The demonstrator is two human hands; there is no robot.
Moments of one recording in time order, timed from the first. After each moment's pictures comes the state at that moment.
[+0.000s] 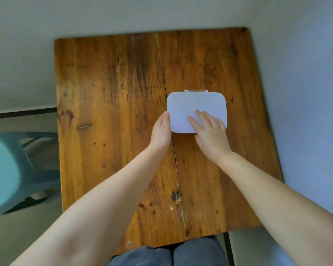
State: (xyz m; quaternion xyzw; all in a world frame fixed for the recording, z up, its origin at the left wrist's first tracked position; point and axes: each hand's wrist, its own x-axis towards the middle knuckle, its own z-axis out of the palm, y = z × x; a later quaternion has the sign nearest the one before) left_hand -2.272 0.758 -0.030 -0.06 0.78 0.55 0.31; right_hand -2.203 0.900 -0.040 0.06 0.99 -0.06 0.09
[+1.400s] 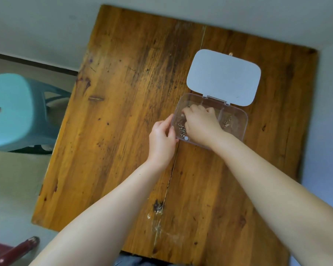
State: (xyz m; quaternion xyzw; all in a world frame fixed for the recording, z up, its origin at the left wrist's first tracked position) left_hand -2.250 0.762 -0.062 -0.19 0.78 0.59 0.10; right_hand -2.306 0.880 -0.053 -0.15 0.97 -0.05 0.19
